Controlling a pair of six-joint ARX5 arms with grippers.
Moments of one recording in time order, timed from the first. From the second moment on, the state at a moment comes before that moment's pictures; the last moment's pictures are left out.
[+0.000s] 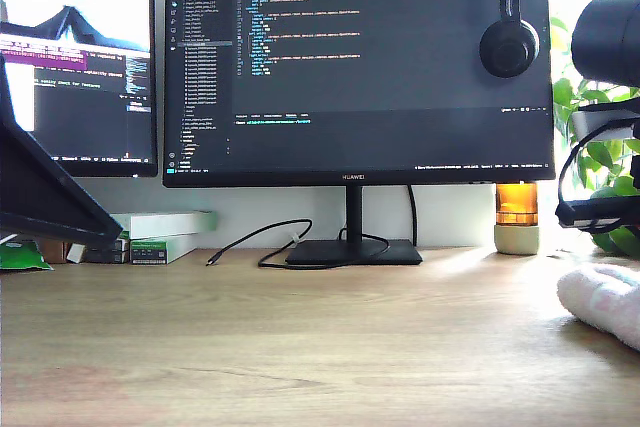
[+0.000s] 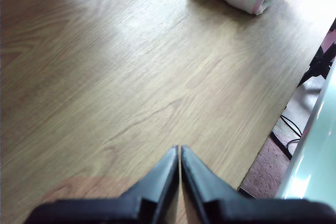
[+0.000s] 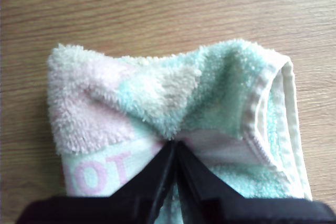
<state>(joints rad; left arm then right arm) -0.80 0.70 0.27 -0.16 0.20 -0.08 0.30 1.38 0.62 -0.47 0.19 0.33</state>
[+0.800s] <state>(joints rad) -0.79 0.70 0.27 -0.07 0.15 -0.07 0.30 1.07 0.58 -0.41 0.19 0.25</state>
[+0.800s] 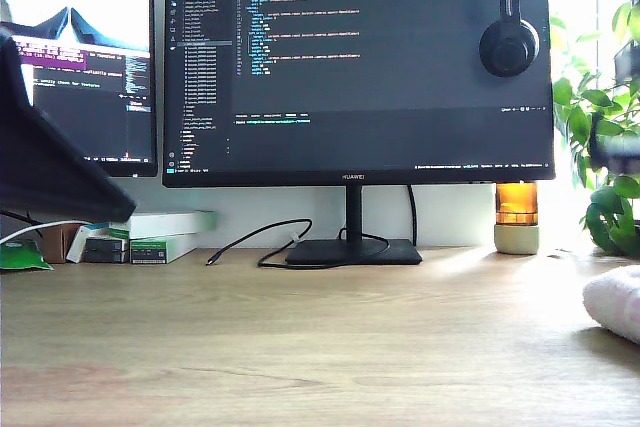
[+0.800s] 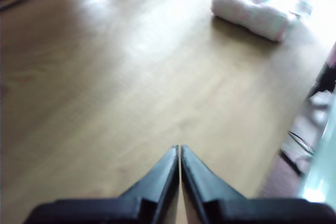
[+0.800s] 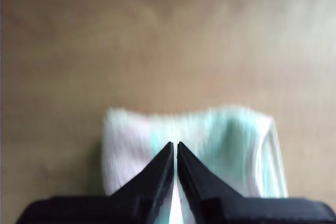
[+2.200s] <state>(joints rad) -0.13 0.70 0.27 0.13 0.15 -0.02 -0.04 0.70 0.30 -0.05 -0.08 -0.06</state>
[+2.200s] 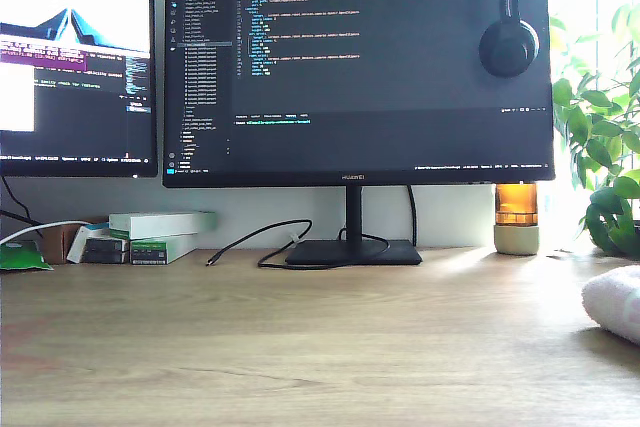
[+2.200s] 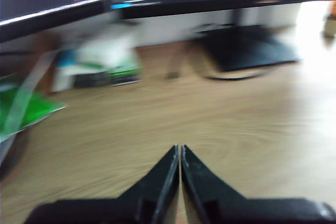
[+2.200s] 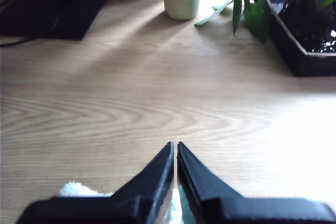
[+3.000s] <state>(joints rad) -0.07 0.20 0.06 -0.07 0.19 -0.02 -0.05 0.26 0.10 -0.09 -0.08 -0.05</state>
